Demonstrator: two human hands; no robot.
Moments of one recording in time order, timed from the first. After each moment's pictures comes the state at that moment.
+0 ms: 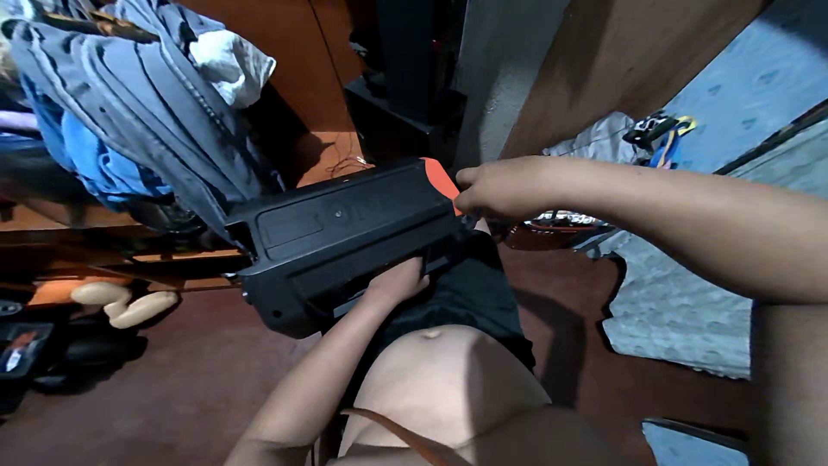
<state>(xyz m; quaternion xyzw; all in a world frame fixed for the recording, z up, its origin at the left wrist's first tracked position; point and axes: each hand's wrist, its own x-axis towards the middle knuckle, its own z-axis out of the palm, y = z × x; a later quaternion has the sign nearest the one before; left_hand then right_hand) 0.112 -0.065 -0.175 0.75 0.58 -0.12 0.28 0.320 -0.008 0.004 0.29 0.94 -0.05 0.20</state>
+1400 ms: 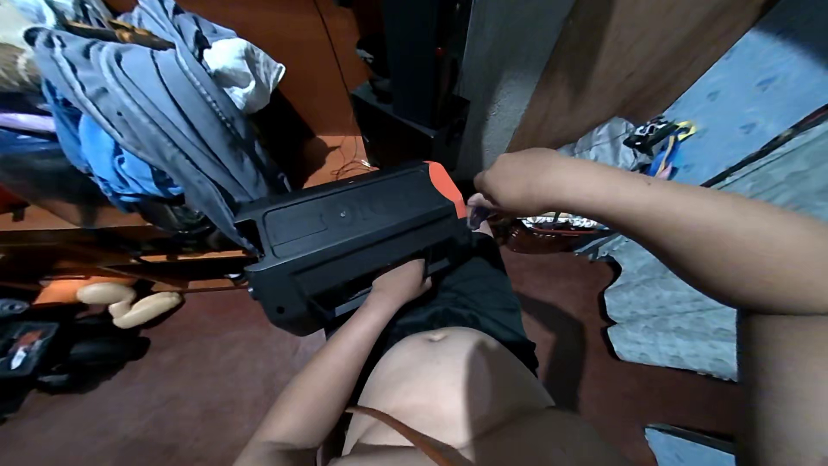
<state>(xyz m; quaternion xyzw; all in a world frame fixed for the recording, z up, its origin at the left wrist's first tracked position) 0.108 -0.062 -0.192 0.75 0.60 -0.12 0.24 0.311 -0.023 0.021 0.48 0.85 -0.04 0.22</state>
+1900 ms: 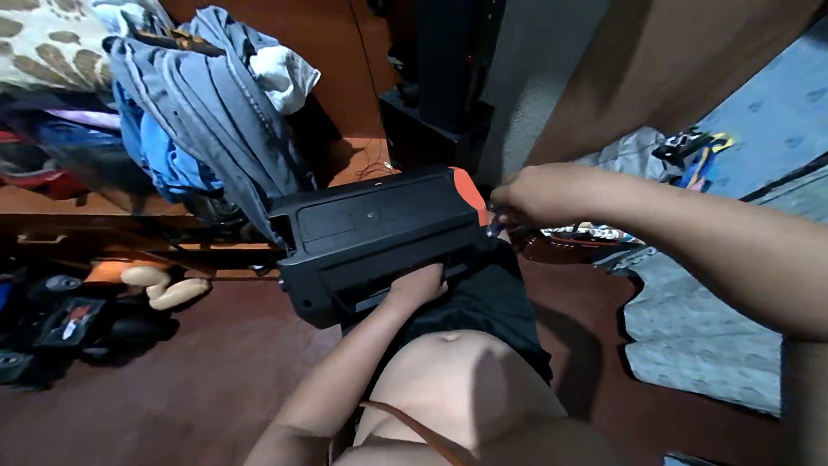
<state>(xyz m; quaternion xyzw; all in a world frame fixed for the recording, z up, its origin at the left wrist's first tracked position) 0.109 -0.065 -0.187 0.75 0.60 -0.12 0.27 0.323 -0.017 0.011 0.37 0.91 -0.04 0.19</state>
